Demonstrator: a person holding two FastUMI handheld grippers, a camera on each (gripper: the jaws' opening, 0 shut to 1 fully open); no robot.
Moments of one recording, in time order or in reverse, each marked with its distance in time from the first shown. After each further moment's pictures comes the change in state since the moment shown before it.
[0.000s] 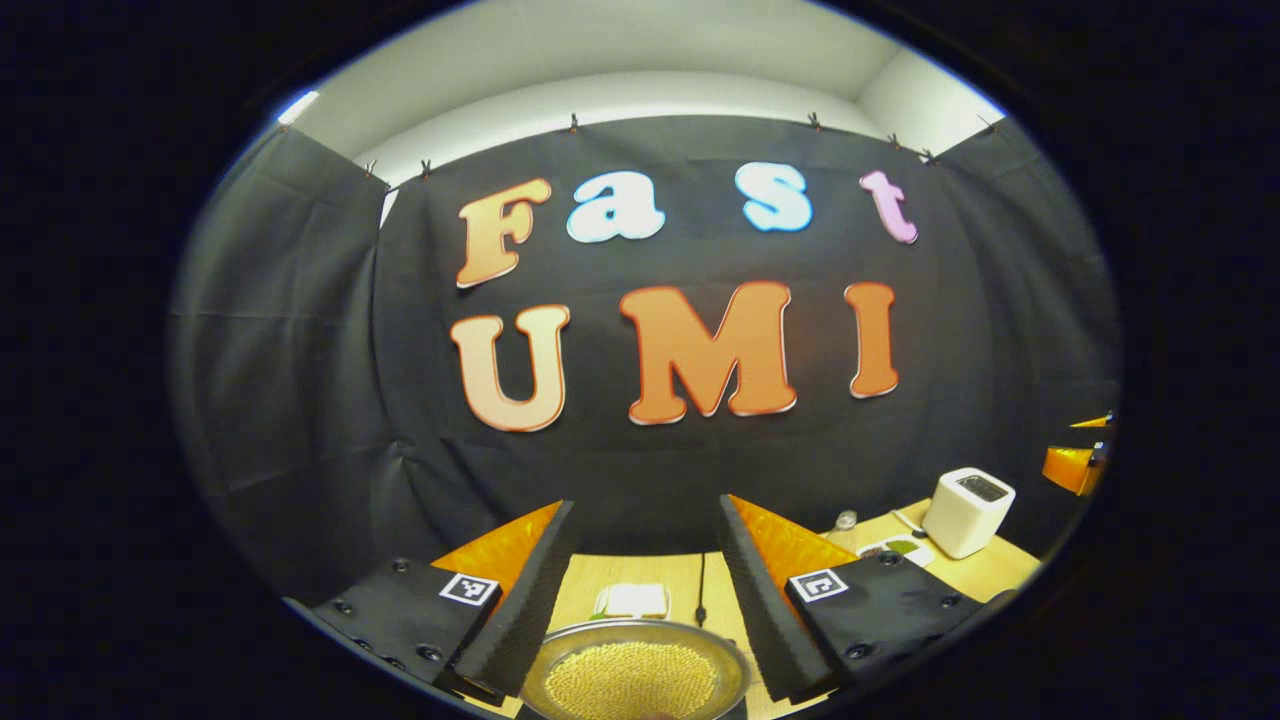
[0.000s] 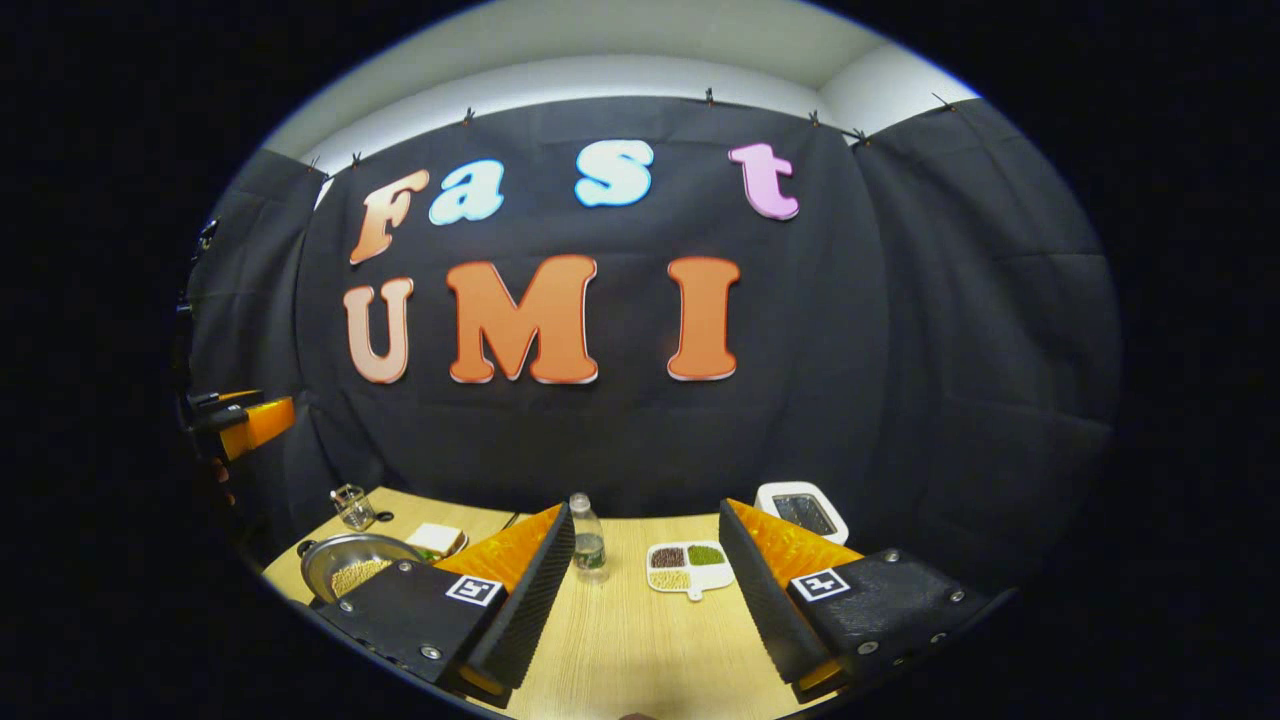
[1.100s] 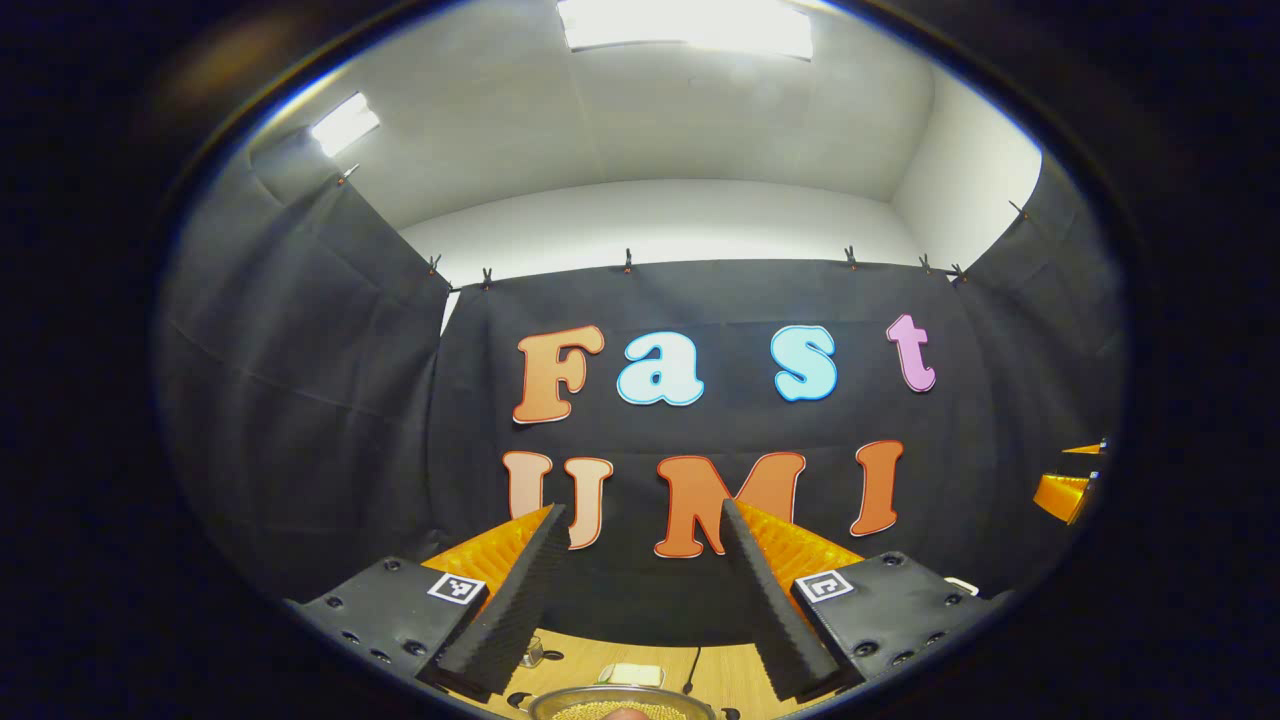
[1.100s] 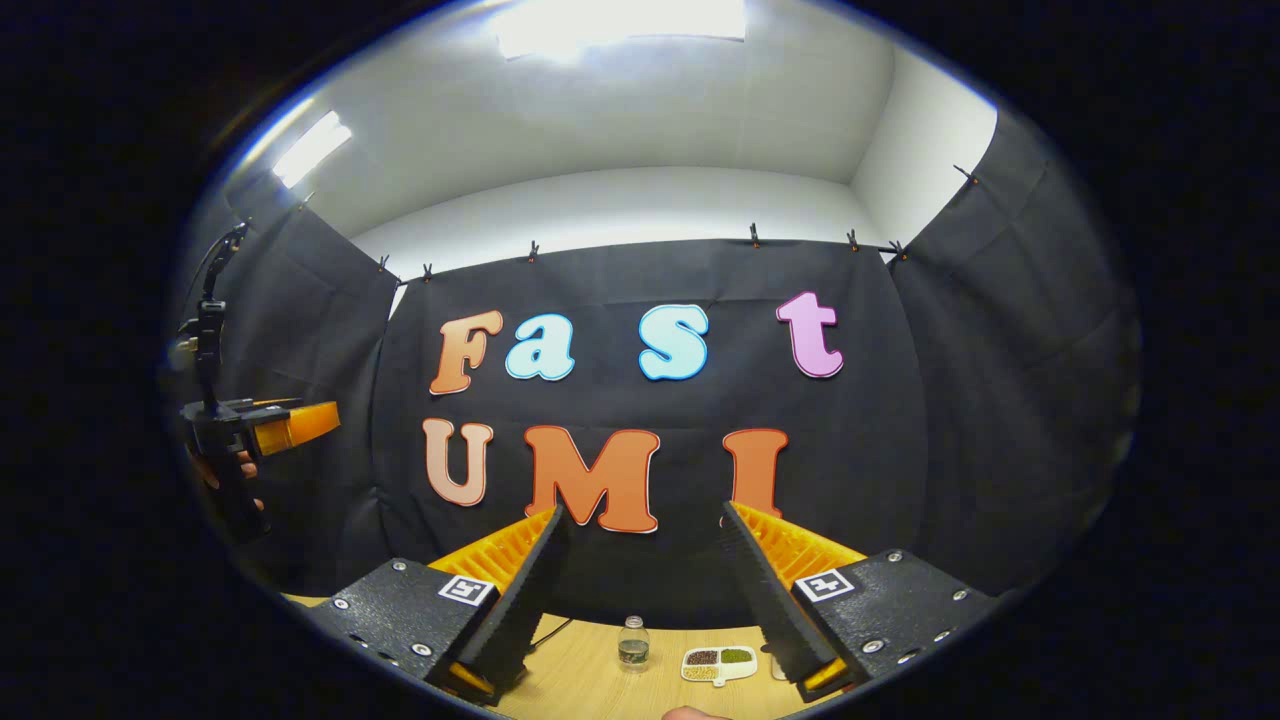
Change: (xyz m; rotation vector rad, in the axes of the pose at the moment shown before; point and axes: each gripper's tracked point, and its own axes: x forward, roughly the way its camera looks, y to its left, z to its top) left arm -0.102 0.035 0.173 -0.088 -0.322 0.117; right arm -0.085 0.024 0.145 -0.011 -0.368 0.163
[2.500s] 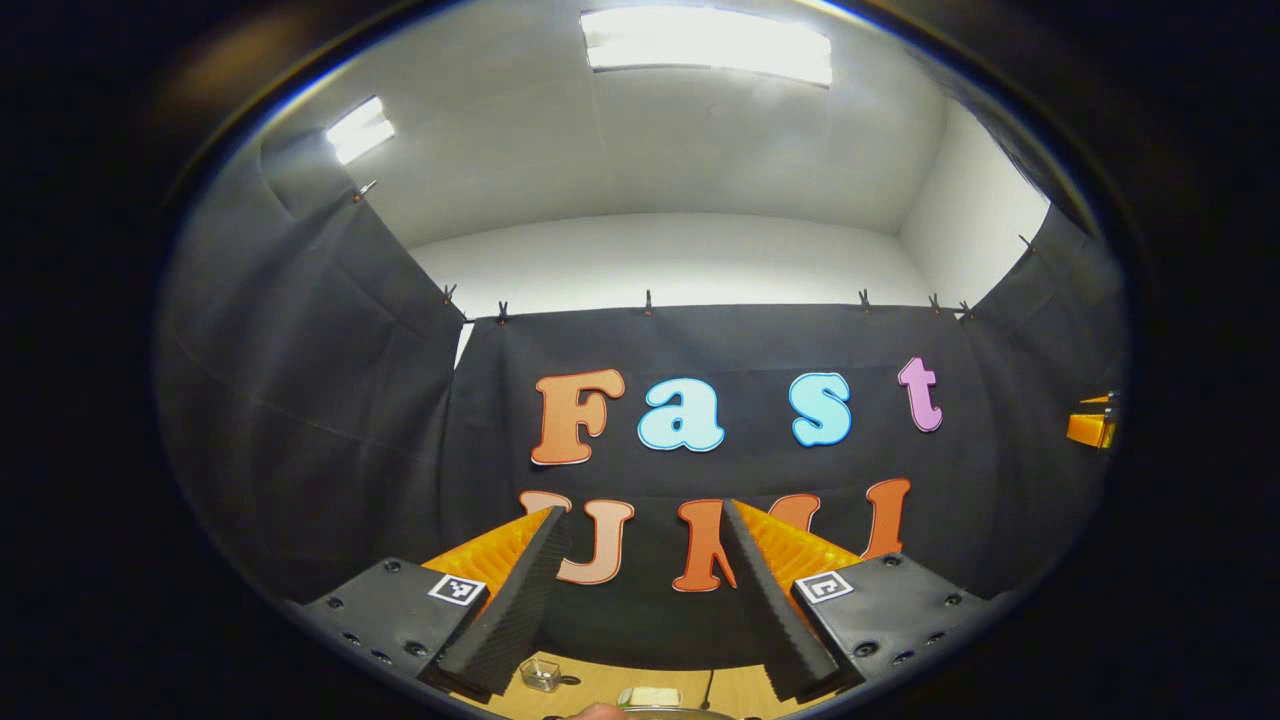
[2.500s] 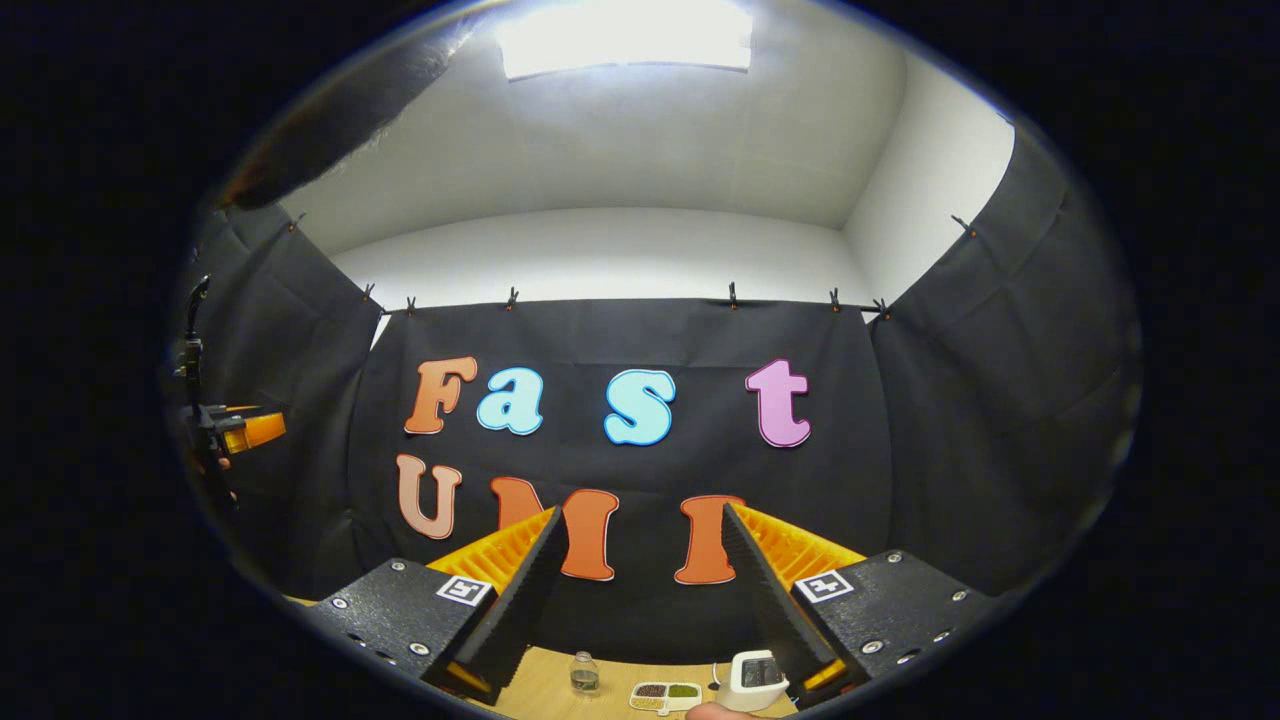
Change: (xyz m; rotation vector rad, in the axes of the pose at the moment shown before) left arm -0.004 0.063 0.055 -0.043 -0.082 0.003; right arm 0.002 -0.054 0.099 -0.029 -0.103 -0.031
